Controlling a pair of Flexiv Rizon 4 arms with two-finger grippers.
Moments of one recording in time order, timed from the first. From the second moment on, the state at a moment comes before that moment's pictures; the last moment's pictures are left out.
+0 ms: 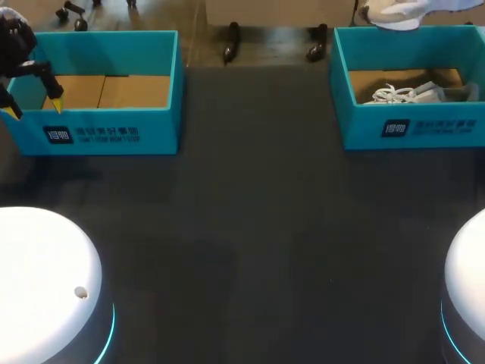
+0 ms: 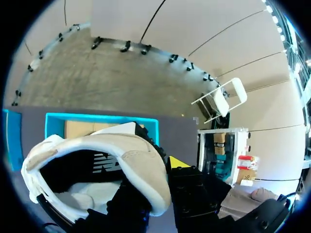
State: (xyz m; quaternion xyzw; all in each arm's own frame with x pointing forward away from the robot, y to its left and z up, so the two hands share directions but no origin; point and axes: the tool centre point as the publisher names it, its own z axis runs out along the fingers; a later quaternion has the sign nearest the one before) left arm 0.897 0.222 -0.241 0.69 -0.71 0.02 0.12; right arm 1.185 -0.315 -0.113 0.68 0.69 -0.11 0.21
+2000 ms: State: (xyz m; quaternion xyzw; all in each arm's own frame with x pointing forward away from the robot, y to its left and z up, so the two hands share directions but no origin) left arm 0.897 0.223 -0.240 0.69 -0.71 0.02 0.12; right arm 1.138 -0.314 -0.177 0.71 0.65 -0.10 0.23
